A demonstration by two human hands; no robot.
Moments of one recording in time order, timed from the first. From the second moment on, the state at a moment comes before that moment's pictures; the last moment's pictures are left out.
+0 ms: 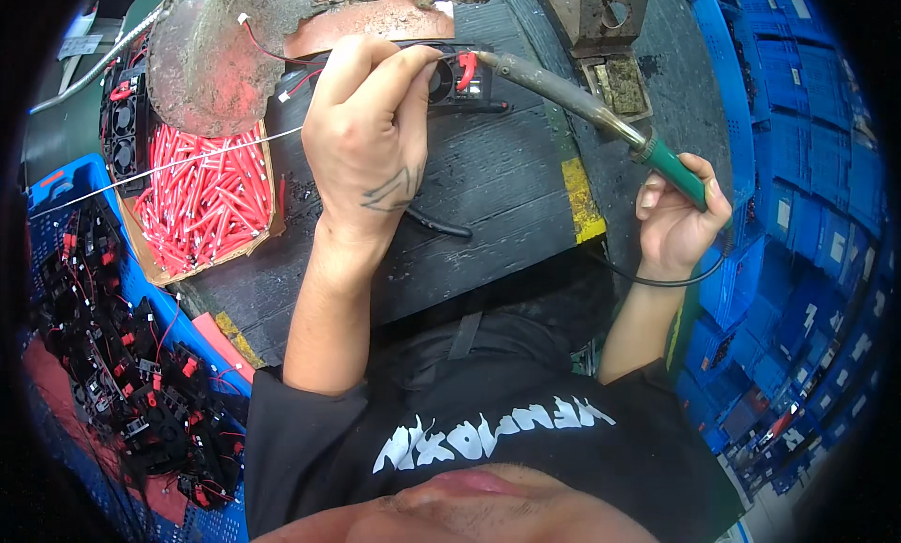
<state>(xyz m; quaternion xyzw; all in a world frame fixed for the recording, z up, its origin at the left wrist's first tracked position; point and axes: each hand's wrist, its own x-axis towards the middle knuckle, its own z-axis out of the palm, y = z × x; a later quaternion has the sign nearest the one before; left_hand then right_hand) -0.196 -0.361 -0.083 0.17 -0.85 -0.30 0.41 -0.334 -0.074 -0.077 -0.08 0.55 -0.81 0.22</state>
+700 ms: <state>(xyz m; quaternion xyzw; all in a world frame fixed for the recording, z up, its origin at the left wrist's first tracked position) -0.195 -0.360 -0.085 0.17 -0.85 -0.29 0.41 -0.335 -0.073 -0.077 -0.08 0.54 -0.81 0.23</state>
